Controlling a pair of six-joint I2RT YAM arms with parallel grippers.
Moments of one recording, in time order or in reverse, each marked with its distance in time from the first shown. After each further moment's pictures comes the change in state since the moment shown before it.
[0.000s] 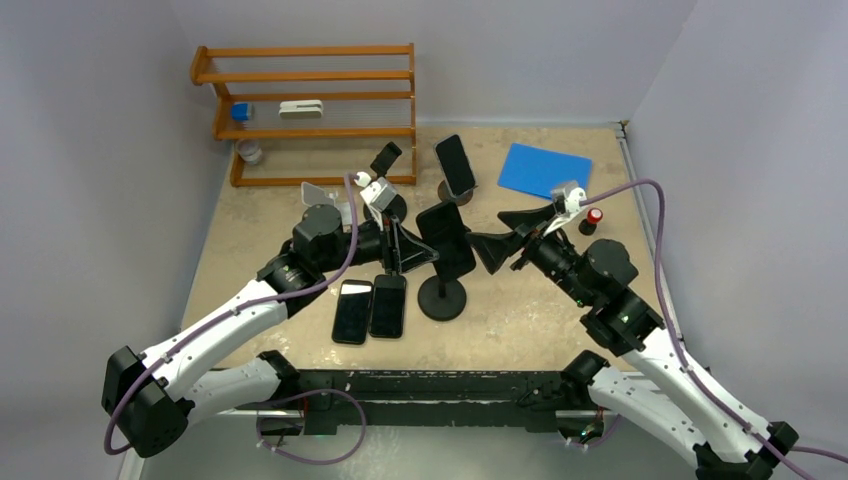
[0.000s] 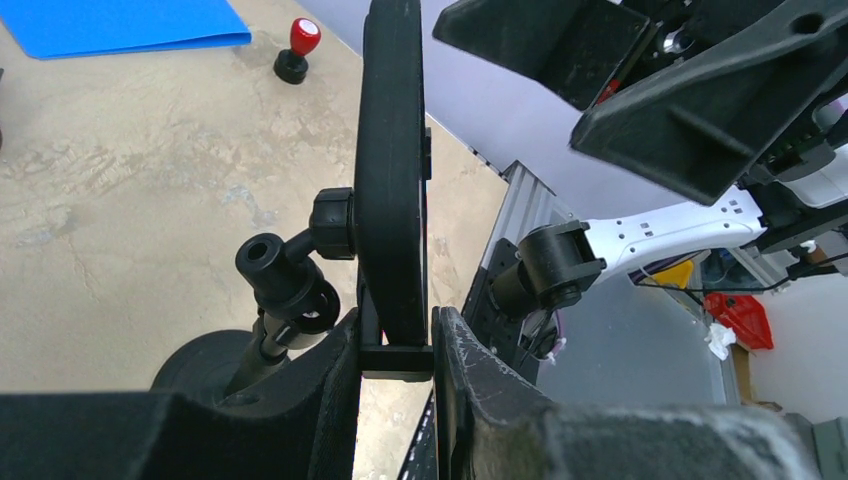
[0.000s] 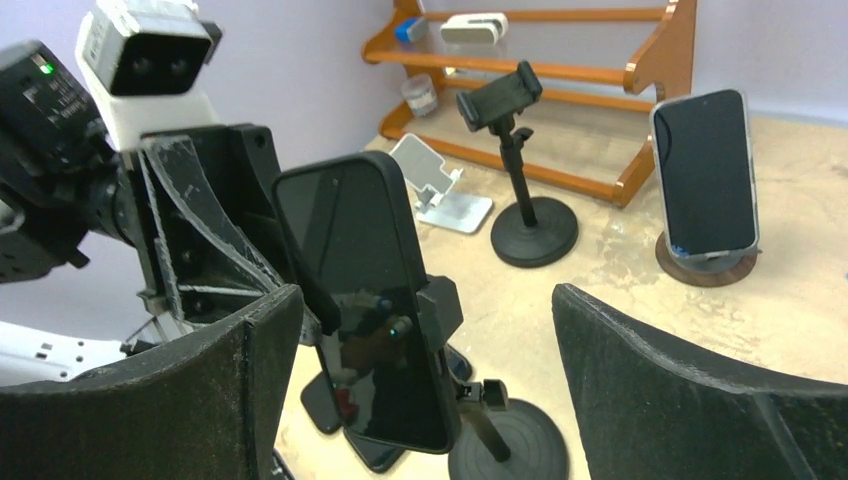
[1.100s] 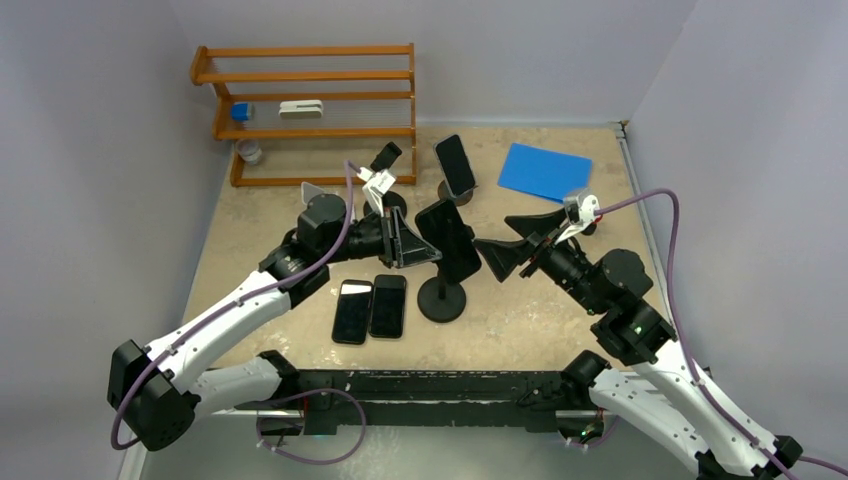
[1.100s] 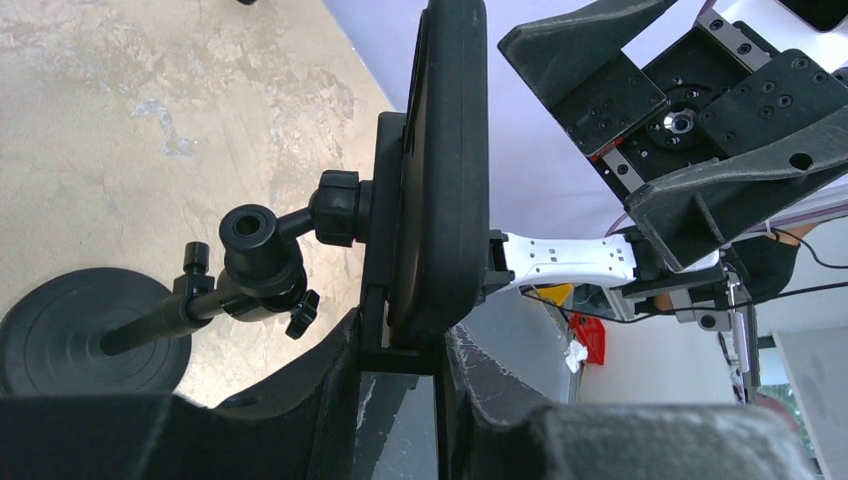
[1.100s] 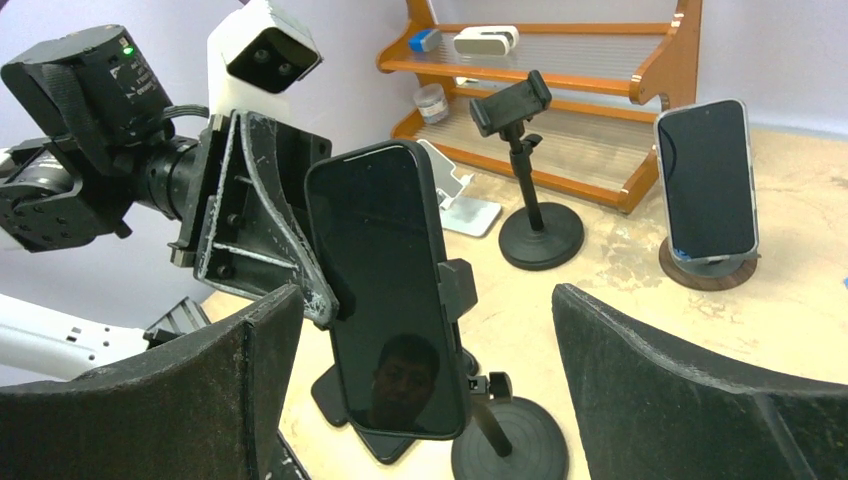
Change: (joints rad) left arm 0.027 0.053 0.061 -0.083 0.070 -0.320; right arm 0.000 -0.062 0.000 -0.048 -0.020 -0.004
